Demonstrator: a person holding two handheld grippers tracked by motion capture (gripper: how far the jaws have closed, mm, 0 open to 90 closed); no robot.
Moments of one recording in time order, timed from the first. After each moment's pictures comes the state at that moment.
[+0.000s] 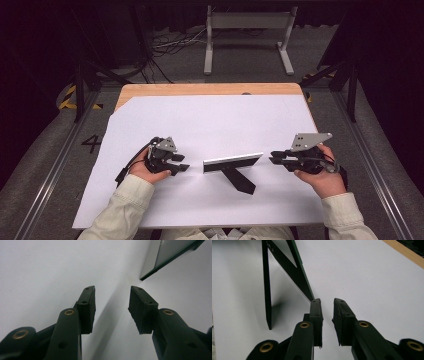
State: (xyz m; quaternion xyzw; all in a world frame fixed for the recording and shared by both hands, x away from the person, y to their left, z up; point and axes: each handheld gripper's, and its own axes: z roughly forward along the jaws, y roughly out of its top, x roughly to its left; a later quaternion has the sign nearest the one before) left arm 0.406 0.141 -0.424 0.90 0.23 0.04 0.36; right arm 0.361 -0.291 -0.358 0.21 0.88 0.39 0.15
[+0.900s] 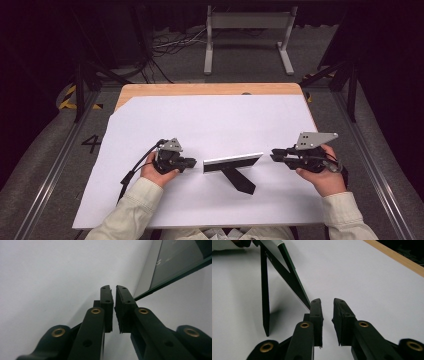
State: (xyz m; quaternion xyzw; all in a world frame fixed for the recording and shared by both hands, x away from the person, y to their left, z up) left arm 0.407 0.121 -0.441 0.87 0.26 0.02 0.41; right arm 0.365 -0.300 -0.362 0.22 0.86 0.43 0.15
